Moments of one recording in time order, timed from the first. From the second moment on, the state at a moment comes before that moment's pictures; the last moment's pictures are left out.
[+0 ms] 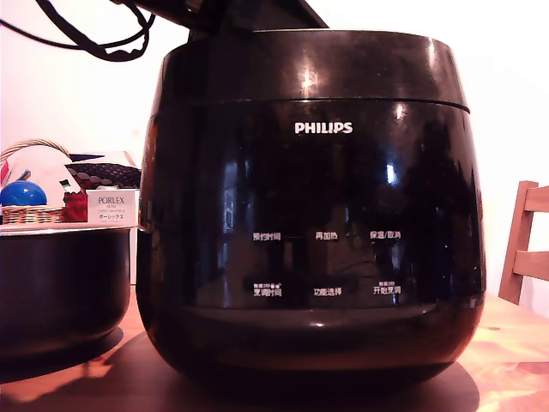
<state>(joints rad) -0.86 1.23 0.76 0.14 0.31 0.11</state>
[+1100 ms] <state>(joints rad) -0.60 0.75 0.75 -0.21 -0.05 0.11</state>
